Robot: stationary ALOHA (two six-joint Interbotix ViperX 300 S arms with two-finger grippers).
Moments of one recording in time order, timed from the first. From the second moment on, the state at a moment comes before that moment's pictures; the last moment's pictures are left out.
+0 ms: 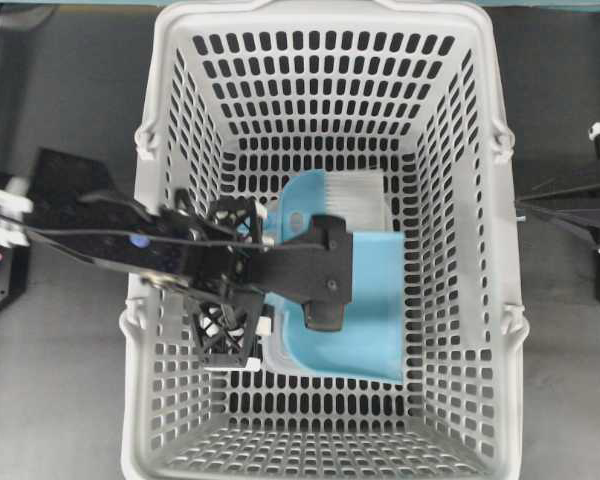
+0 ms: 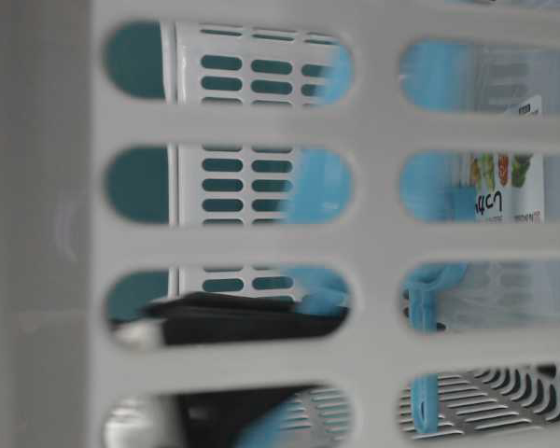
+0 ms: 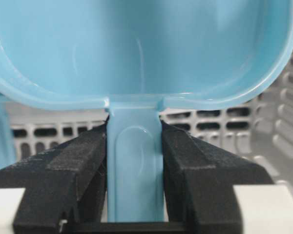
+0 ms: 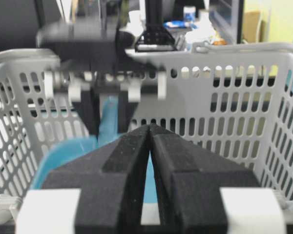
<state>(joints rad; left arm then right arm) -0.16 0.03 0.15 0.04 1.01 -0.15 0.01 -0.97 1.21 0.01 -0.25 0.01</state>
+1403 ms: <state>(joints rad) -0.13 -0.22 0.14 0.04 0.92 -0.16 0.02 -1.05 1.23 0.01 -0.21 0.05</state>
